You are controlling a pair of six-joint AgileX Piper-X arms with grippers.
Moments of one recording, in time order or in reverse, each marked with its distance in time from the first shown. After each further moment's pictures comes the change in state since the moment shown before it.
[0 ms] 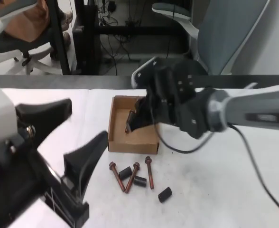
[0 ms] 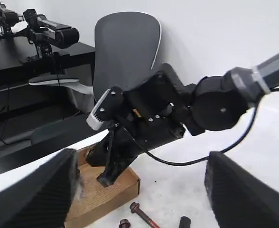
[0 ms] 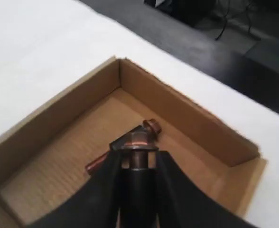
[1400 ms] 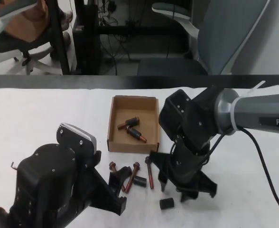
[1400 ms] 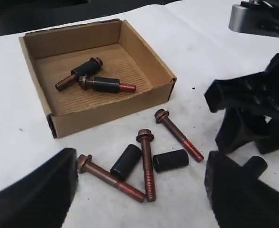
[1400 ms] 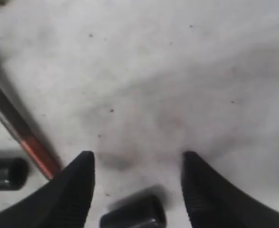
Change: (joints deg) left arm 7.0 42.6 6.4 -30.2 2.3 -6.7; right arm 2.5 -7.5 5.3 45.8 -3.2 65.5
